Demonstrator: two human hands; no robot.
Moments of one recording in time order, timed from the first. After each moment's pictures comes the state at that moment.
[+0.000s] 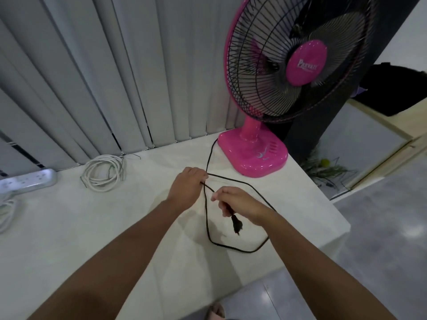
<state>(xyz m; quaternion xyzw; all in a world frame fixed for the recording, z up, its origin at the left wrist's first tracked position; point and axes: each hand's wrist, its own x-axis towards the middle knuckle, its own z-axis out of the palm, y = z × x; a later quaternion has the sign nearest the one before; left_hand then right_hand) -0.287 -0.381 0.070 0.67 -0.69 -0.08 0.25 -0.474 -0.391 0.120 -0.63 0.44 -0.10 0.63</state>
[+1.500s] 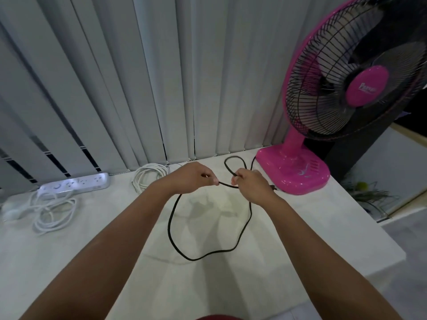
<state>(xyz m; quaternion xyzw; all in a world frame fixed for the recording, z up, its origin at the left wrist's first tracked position) -0.159 -0.329 0.177 0.66 -0.64 -0.33 0.22 -0.352 -0.404 0.144 -0.78 0.52 -0.12 0.33</state>
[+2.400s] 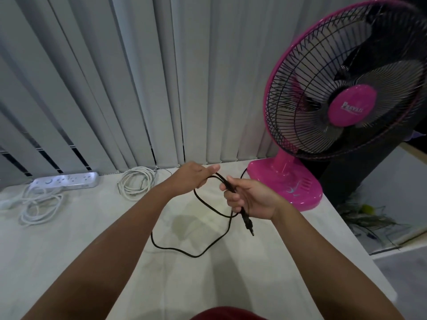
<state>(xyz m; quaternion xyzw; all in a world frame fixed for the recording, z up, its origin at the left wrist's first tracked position) -0.221 -0.384 0.178 0.71 -0.55 -0.29 0.32 -0.418 -0.451 0.178 -0.46 0.22 -0.02 0.86</state>
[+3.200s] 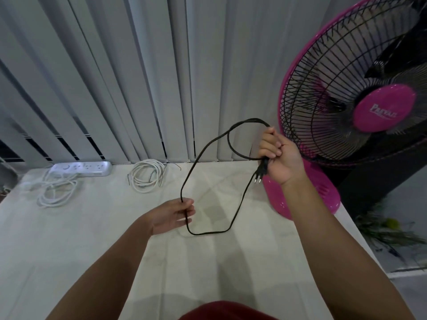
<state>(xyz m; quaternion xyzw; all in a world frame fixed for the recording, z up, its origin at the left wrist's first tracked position) -0.193 -0.316 0.070 0.54 -0.13 -0.63 0.54 -0.403 -0.530 0.218 -0.19 0.06 -0.27 0.94</state>
